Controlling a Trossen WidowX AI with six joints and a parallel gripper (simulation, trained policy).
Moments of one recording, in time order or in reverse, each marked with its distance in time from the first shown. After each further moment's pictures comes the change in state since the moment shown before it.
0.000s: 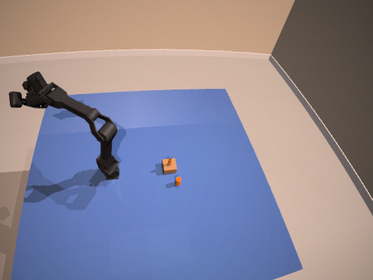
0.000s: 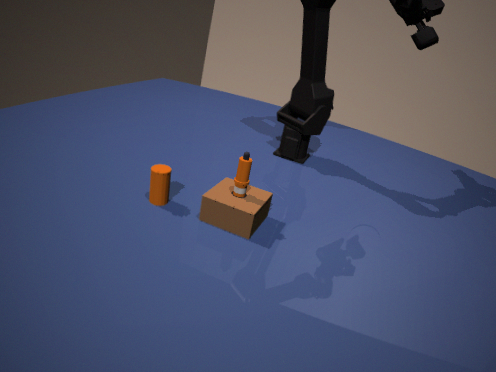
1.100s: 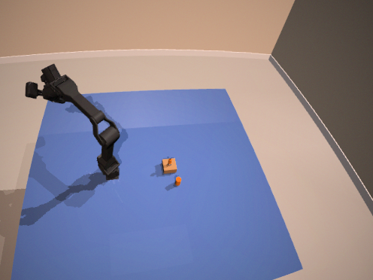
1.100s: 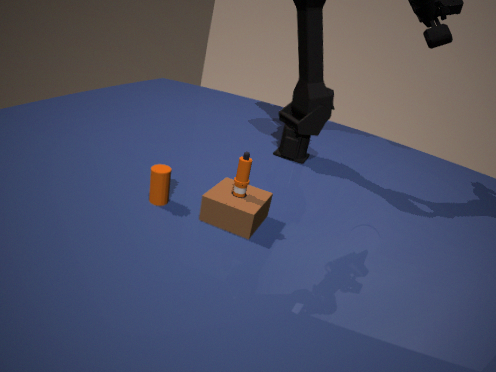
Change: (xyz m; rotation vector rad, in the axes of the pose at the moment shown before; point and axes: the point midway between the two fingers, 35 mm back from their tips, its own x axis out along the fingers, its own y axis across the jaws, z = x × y) arm -0.059 -0.057 0.026 0.148 -0.041 -0.232
